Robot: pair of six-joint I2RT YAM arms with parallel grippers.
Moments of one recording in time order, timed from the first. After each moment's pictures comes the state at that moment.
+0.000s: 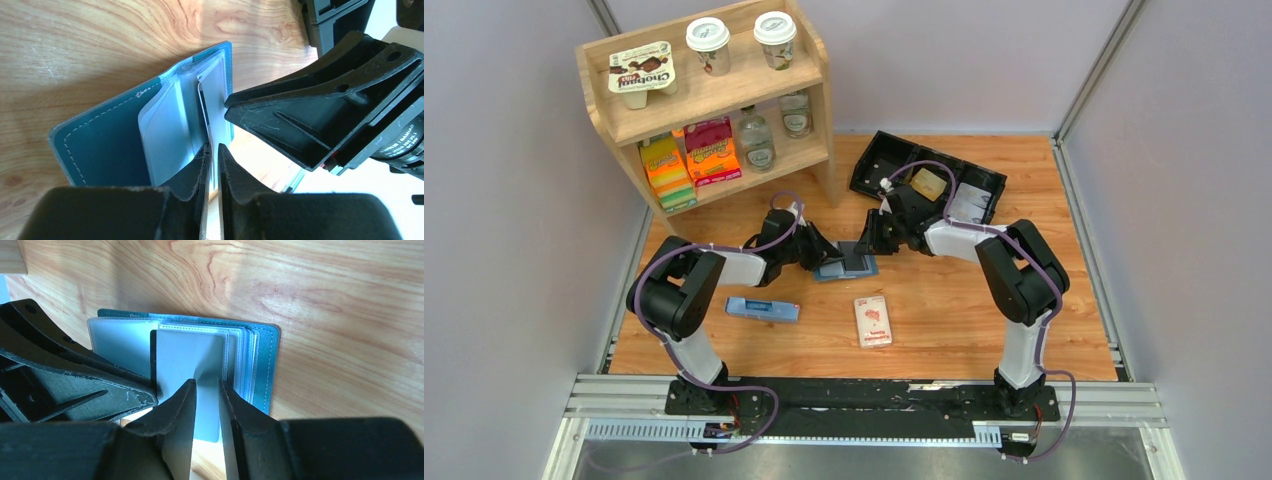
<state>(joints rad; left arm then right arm) -0.44 1.72 0.68 0.45 0.42 -1.00 0.55 1.91 1.12 0.00 -0.34 0.62</state>
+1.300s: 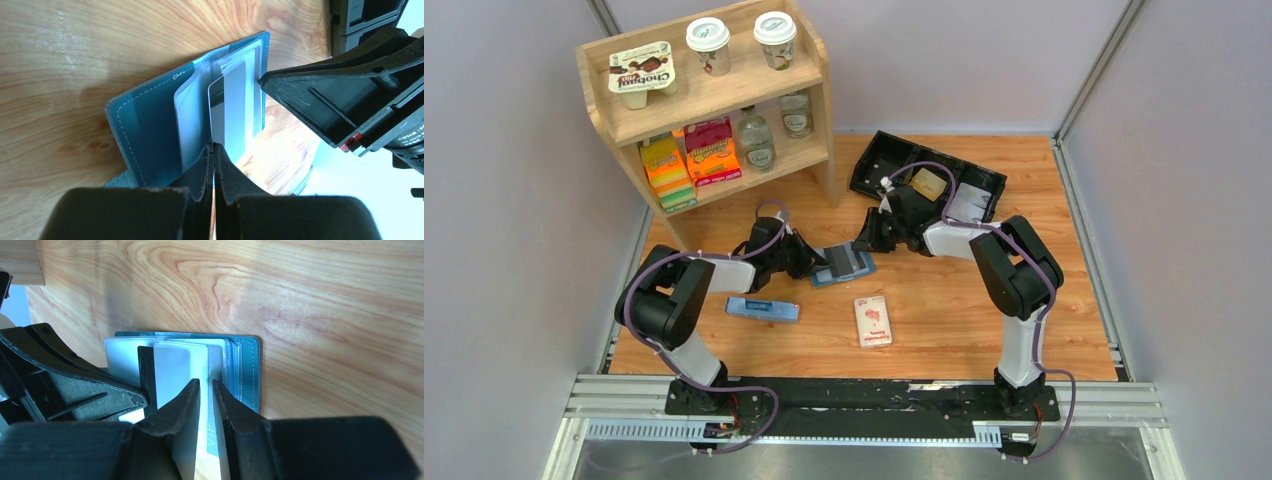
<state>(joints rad) -0.39 1.66 0.60 0.39 0.39 -1.01 0.54 1.96 1.11 0.11 -0.37 0.64</state>
